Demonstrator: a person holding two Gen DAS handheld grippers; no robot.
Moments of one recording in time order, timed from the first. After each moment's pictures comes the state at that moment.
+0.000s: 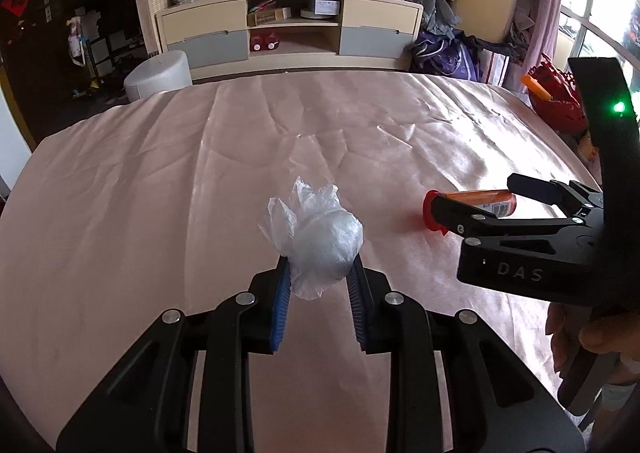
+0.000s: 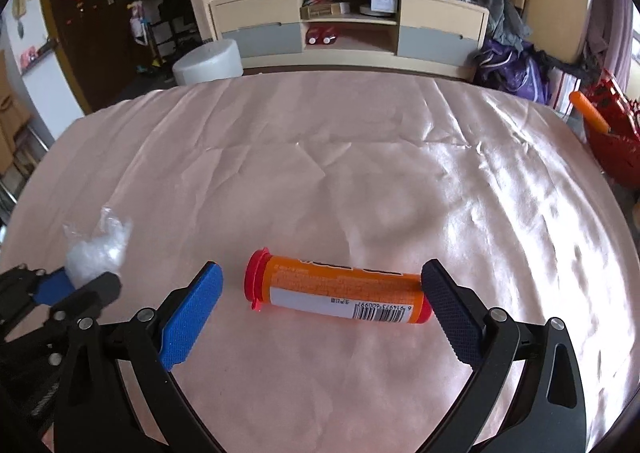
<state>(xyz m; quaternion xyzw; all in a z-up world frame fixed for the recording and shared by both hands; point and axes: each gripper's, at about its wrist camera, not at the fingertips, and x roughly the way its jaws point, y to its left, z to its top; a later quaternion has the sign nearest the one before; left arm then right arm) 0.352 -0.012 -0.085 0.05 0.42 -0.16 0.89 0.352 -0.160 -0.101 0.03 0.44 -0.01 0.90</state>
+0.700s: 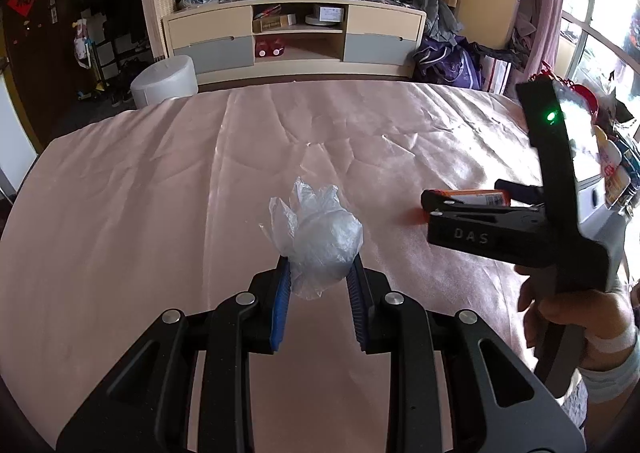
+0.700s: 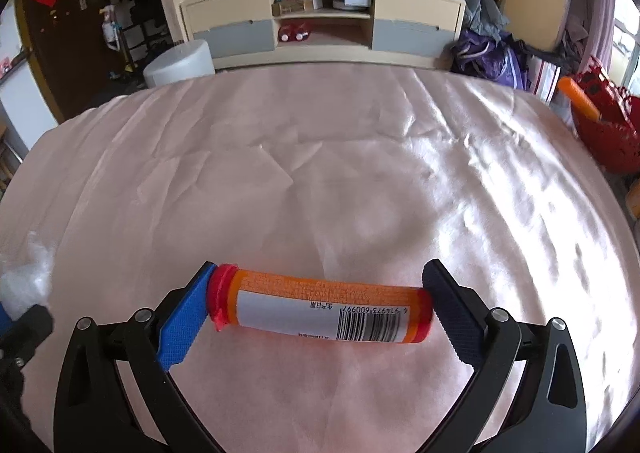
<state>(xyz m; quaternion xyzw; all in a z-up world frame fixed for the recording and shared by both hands) 0.343 -0.004 -0.073 0.05 0.41 -0.15 0.90 0.374 -0.173 -0.122 0.05 0.45 -0.05 0.89</state>
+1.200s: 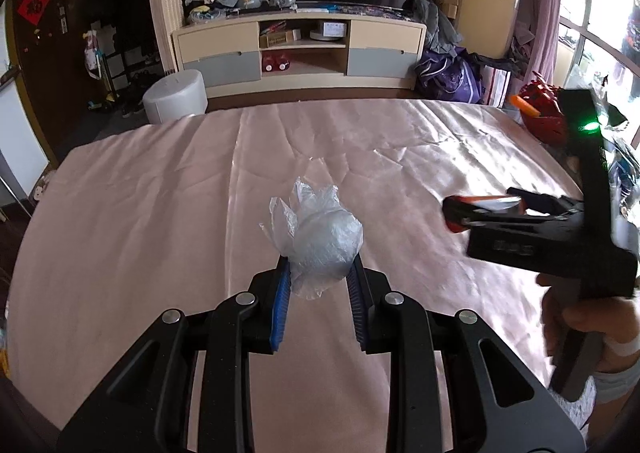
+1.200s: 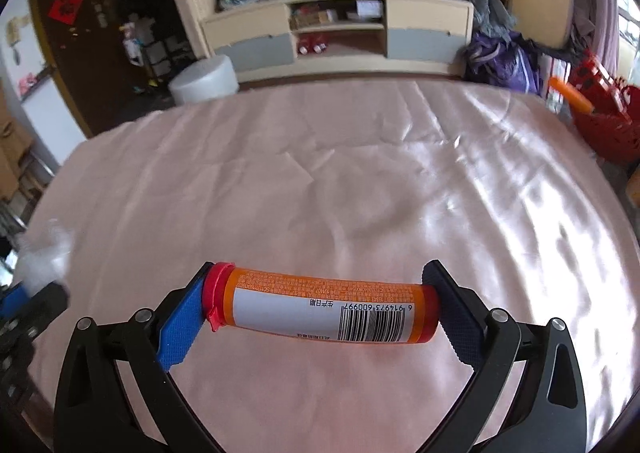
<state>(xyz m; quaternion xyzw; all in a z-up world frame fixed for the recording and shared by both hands) 0.302 -0.001 -0.036 0.05 0.39 -0.14 0.91 0.310 -0.181 -0.069 0.07 0.41 0.00 0.91</state>
